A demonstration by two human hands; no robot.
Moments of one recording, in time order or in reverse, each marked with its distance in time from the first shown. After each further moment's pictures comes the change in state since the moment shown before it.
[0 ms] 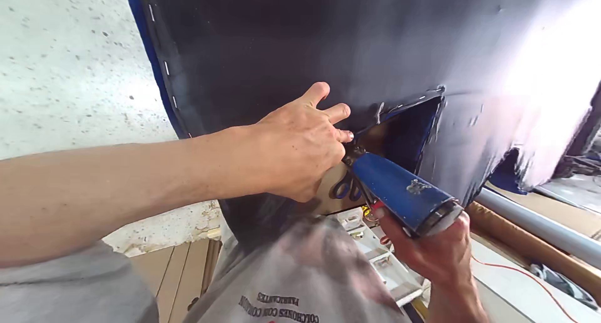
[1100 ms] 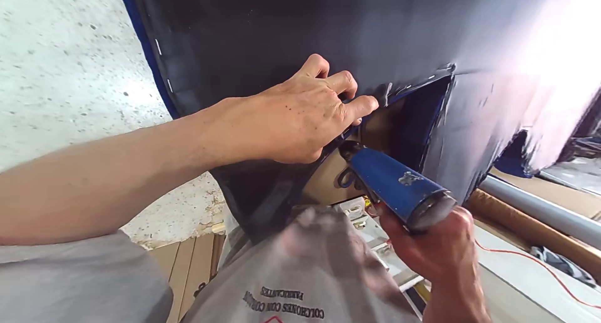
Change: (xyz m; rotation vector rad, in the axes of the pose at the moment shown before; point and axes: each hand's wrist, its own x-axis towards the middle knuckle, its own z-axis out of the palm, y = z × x) left_hand 0.001 -0.021 0.011 -0.096 0.143 0.025; right_hand -0.016 -0.024 0.005 -0.083 -0.039 0.084
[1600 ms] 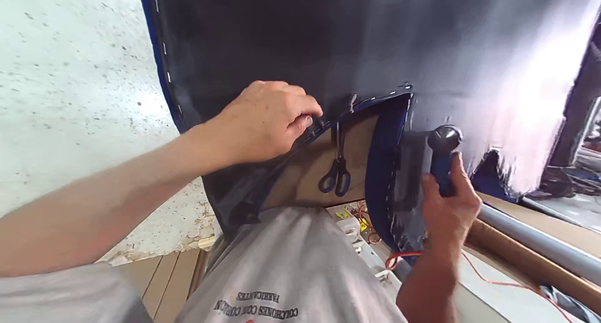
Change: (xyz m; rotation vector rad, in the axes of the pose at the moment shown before) left_hand -0.017 0.042 0.006 -0.129 0.365 -0.321; right_hand -0.005 0.150 -0.013 -0.007 0.310 0.315
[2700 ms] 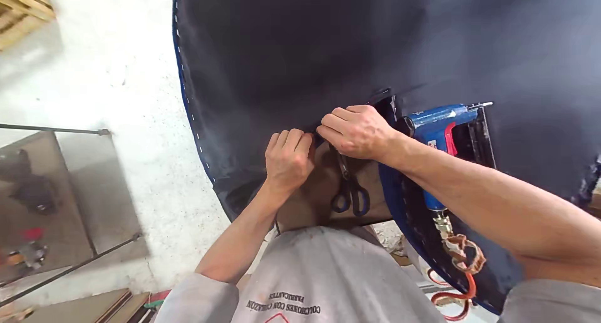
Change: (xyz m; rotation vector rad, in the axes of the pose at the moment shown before) left_hand 0.052 0.036 0.109 0.695 0.570 -0.035; right_hand 0.141 -0.087 0.107 0.210 0.134 -1.411
